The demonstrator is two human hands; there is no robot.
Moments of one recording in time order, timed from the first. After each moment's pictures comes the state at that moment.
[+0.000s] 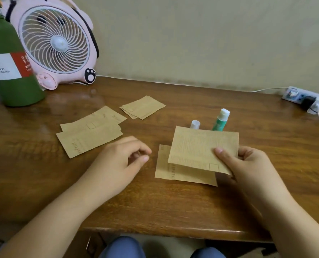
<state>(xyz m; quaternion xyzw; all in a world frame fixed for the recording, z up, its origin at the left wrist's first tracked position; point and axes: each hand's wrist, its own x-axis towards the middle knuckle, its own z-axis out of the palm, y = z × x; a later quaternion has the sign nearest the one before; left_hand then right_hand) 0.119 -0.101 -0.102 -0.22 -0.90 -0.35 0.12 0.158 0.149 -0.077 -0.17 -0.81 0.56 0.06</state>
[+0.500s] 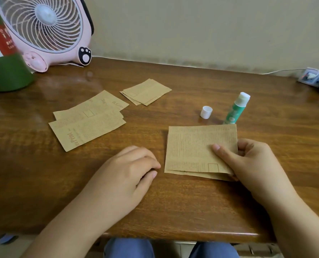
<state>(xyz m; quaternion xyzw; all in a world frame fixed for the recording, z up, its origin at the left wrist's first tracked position) 0.125 -0.108 -0.135 -0.32 -0.90 -0.27 0.13 0.139 0.133 -0.101 -0.13 -0.87 0.47 0.07</state>
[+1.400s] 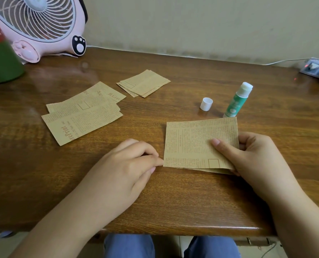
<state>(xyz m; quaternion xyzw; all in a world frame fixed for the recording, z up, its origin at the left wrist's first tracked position) 0.125 -0.111 -0.138 -0.36 -0.89 -0.26 0.14 0.142 0.133 -0.102 -0.12 -0.86 0.48 0.07</state>
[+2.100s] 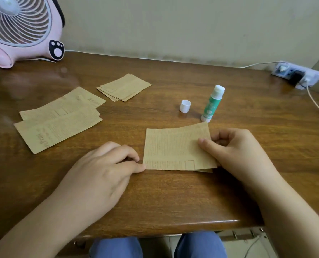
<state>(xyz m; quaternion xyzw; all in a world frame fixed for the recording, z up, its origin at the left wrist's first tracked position) 0.121 -0.112 -0.137 -0.40 -0.88 -0.18 0.17 0.139 0.150 -0.096 -0.14 -0.90 0.41 0.06</state>
